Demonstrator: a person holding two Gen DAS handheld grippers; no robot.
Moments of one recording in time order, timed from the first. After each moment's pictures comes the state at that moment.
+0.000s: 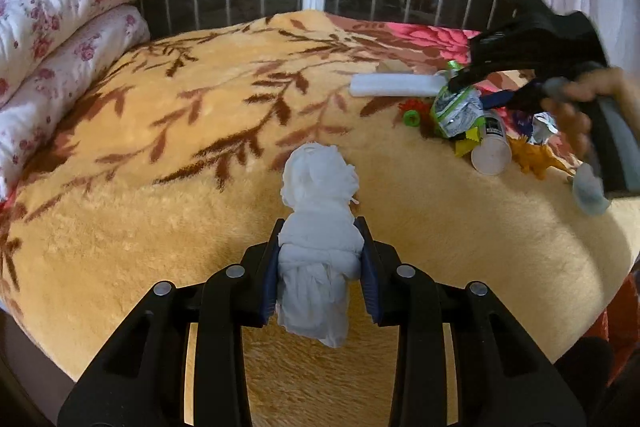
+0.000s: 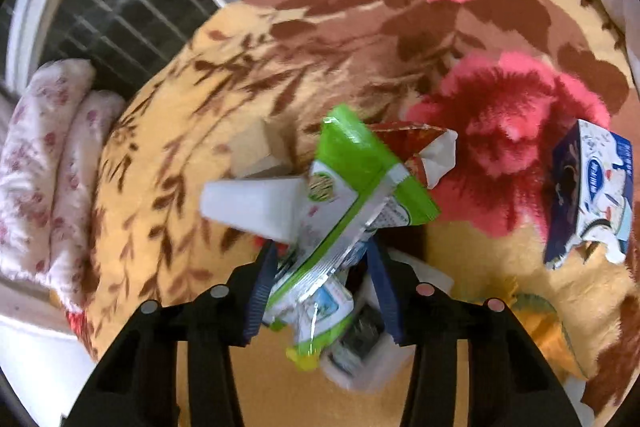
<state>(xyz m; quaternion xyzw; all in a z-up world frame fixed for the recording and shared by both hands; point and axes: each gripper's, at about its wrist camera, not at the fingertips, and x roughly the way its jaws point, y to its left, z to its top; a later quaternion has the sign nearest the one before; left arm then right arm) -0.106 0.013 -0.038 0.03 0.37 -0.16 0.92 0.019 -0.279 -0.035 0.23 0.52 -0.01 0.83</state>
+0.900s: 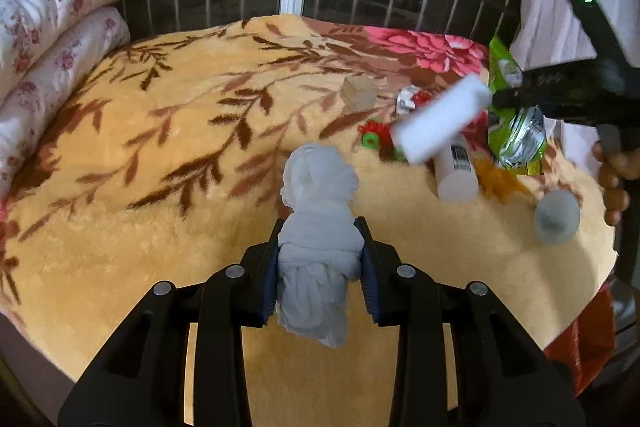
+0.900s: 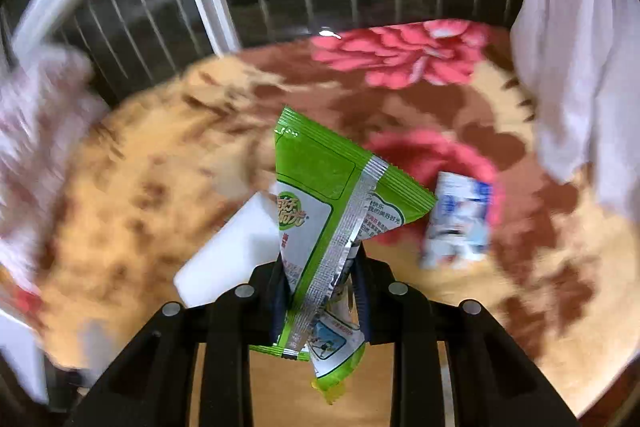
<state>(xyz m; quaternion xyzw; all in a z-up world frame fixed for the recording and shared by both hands) -0.108 -0.015 -0.003 0.02 0.40 -0.18 0.90 -0.057 -0.283 0.028 0.09 0.44 -0.09 0.89</state>
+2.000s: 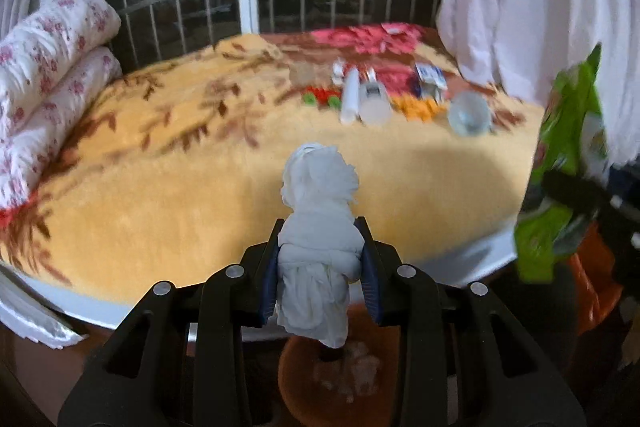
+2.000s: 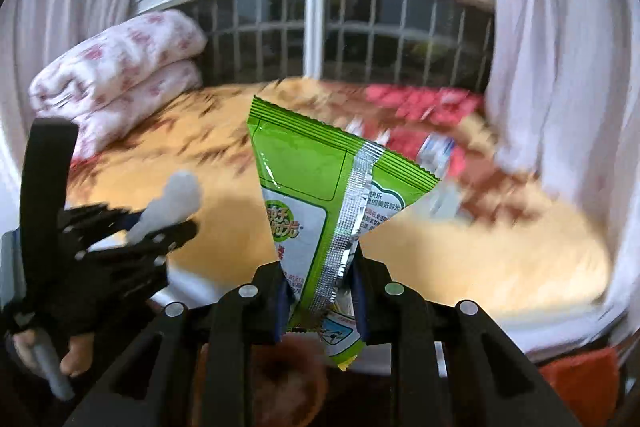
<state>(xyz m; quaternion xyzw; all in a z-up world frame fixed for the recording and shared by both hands) -0.259 -0.002 -0.009 0.08 0.35 -0.24 0.90 -0.358 -0.184 0.008 0.00 0.31 -0.01 0.95</state>
